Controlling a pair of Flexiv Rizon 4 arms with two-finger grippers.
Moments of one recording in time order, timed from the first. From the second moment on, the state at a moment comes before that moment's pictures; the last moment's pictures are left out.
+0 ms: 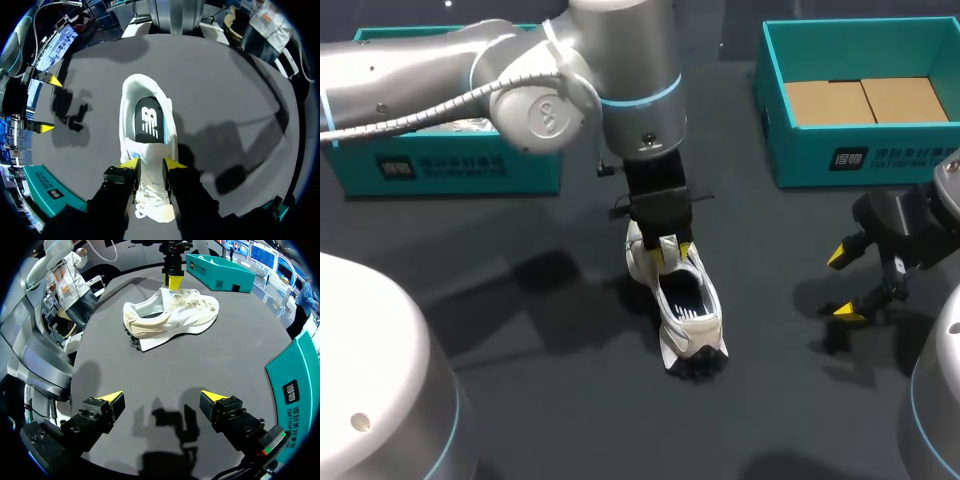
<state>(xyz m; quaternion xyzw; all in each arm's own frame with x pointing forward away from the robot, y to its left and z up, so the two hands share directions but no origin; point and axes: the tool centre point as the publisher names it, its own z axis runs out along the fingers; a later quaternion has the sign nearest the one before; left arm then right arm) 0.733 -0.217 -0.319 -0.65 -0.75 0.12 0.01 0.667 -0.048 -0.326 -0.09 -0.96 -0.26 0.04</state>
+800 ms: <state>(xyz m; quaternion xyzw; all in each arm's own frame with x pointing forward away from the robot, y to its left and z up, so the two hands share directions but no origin) 0.708 -0.232 -0.337 -0.65 -0.75 0.11 -0.02 0.667 -0.048 -0.326 -0.09 -0.96 -0.26 0.04</state>
